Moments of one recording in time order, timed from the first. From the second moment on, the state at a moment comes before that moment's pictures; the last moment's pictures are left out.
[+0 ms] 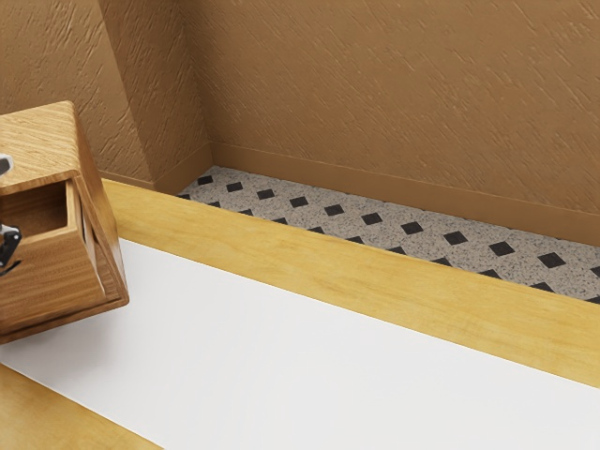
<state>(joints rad) 0.04 -0.70 0.29 -2.43 0.31 1.66 -0.86</state>
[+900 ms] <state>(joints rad) 0.01 -0.34 0.43 -2.16 0.39 1.83 -0.86</state>
